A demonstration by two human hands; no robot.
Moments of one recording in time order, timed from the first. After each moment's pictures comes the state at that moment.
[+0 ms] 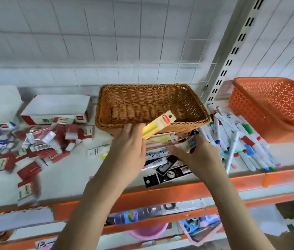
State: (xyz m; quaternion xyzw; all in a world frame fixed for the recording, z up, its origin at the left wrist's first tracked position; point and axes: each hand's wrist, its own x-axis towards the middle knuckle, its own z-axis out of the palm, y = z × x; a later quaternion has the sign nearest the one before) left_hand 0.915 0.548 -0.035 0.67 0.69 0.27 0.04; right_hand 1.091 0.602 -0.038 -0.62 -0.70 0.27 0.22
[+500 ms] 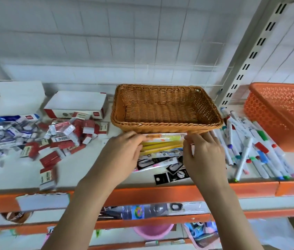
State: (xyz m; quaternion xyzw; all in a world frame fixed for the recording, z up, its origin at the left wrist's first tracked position) left_hand 0.883 0.521 -0.033 0.70 0.67 0.25 0.02; right_hand 1.067 0.593 -0.047 -0.54 -0.79 0.01 0.30
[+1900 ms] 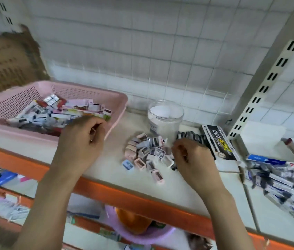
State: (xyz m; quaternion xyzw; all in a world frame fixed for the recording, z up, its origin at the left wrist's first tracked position) left_hand 0.237 0.163 -0.002 0.45 0.79 0.38 -0.17; right_hand 0.427 0.325 -0.034 -0.29 -0.89 0.17 0.31
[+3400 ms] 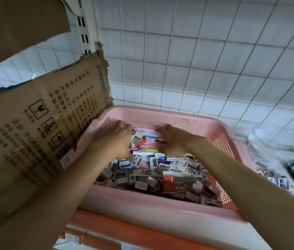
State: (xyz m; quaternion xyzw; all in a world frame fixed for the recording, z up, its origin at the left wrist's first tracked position) left_hand -0.066 0.144 -0.009 0.51 0.85 -0.05 0.10; right_hand 0.059 0.280 -0.016 -0.25 -0.95 0.11 -0.14
